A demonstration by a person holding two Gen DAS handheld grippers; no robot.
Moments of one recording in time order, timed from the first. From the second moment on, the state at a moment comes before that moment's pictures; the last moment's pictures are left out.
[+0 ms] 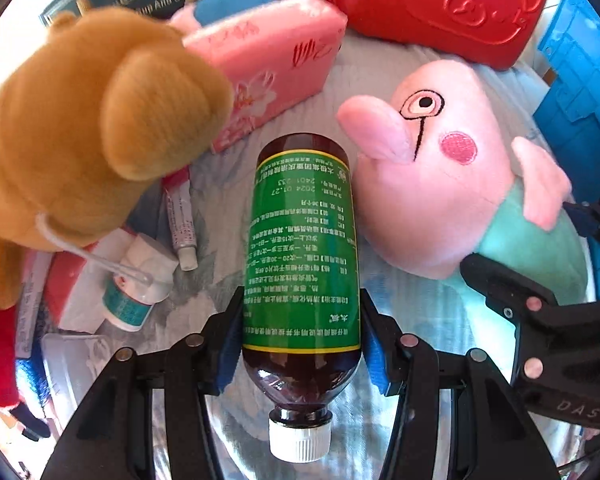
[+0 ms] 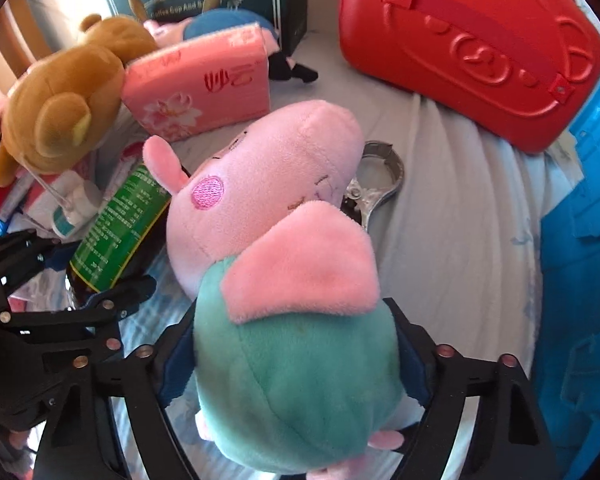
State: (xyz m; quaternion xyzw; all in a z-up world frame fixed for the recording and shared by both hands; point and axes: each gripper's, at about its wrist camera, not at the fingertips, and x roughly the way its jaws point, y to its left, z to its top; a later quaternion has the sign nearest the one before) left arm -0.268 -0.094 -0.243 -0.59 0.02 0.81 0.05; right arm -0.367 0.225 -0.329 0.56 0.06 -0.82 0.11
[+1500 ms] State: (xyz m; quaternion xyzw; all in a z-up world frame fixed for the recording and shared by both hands) left arm -0.073 0.243 0.068 -0.27 0.02 0.93 0.25; right arm 0.025 0.429 0.031 0.16 0.01 -0.97 -0.17
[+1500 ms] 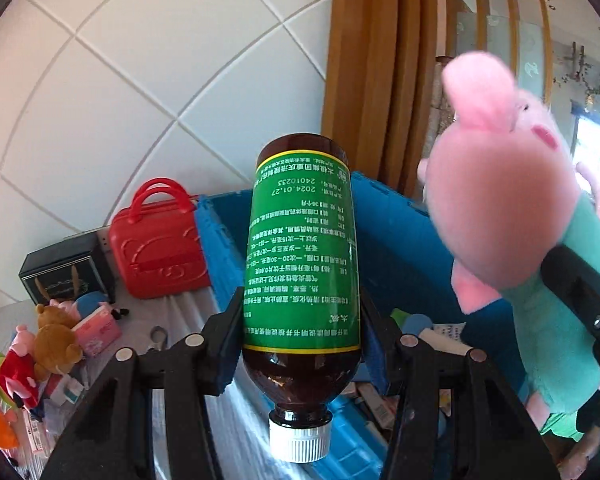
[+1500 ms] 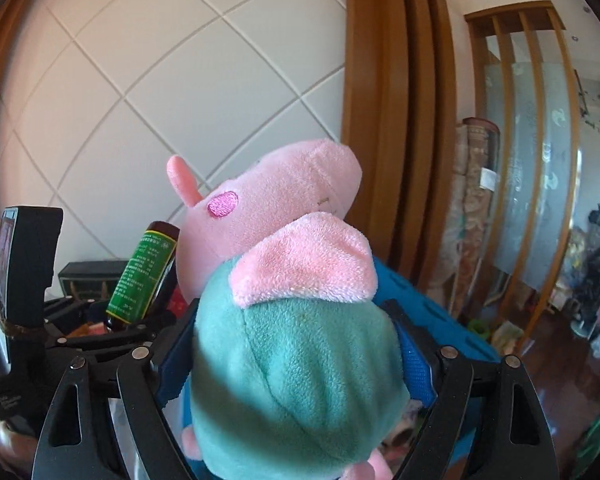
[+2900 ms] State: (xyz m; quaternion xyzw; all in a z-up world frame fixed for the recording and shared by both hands) left arm -0.028 0.078 0.013 -0.34 0.01 0.94 0.07; right arm -0.012 0.373 -0.011 0.21 -0.02 -0.98 0.03
